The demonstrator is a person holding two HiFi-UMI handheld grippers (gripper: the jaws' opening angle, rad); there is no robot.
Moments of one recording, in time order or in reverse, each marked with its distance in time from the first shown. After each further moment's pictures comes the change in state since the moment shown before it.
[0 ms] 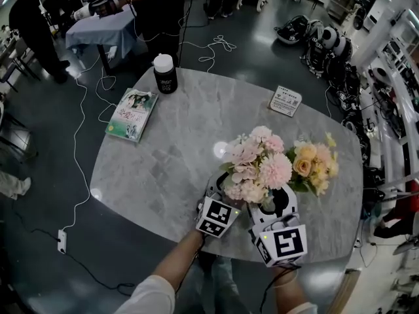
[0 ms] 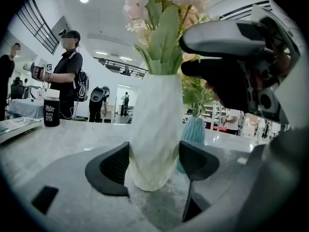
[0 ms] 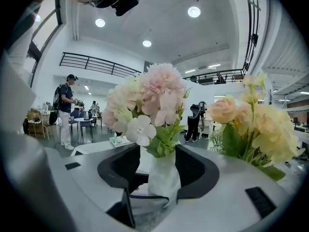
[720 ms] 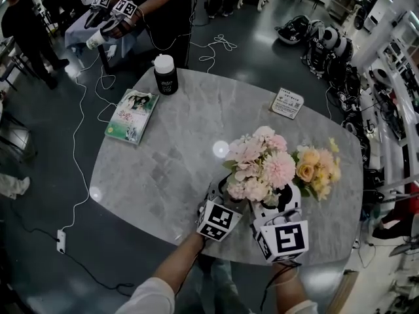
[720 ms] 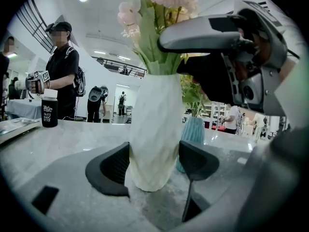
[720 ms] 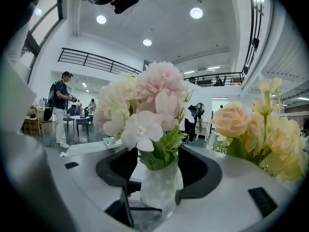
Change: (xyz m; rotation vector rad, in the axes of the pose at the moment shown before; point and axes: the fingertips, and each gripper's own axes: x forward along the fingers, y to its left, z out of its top) left arm 0.004 0.001 -0.006 -0.006 0.015 -0.021; right arm 0.024 -0.012 0.013 -0.026 0.002 -0.038
